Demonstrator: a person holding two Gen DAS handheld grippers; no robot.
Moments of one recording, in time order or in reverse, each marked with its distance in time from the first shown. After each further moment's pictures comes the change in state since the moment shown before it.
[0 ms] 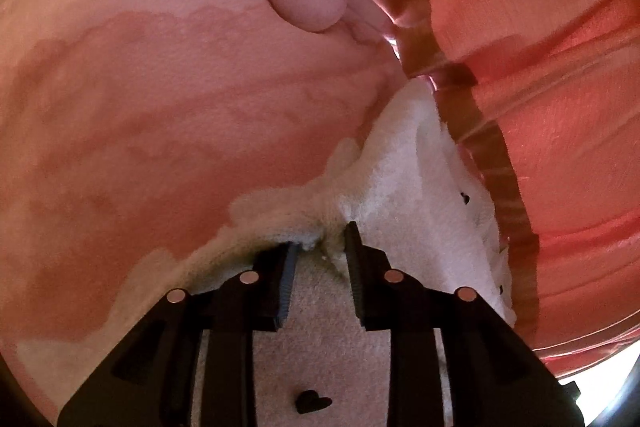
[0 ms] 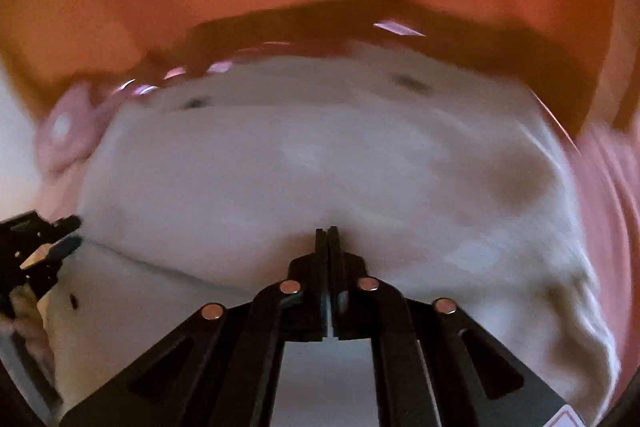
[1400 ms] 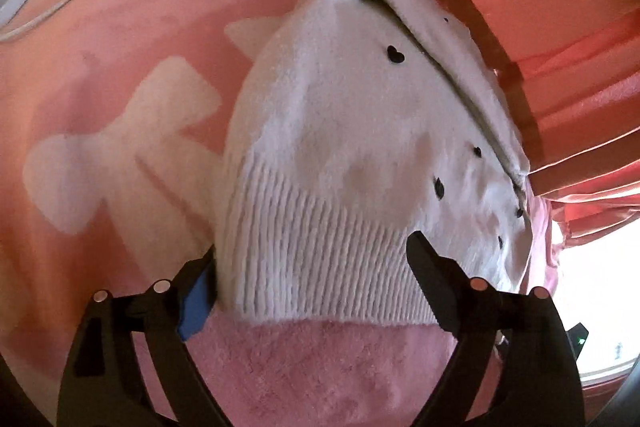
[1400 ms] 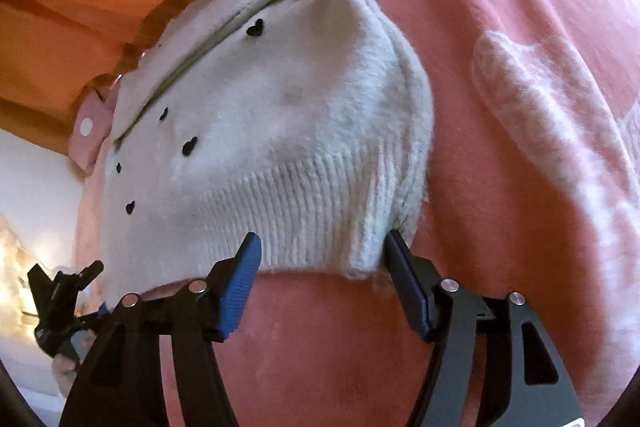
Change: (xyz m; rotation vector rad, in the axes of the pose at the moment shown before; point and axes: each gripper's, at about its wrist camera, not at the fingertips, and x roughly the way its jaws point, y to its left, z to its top) left arm -0.143 0.081 -0.136 0.212 0.273 0.024; right arm -0.166 -0.067 -0.180 0.294 0.184 -0.038
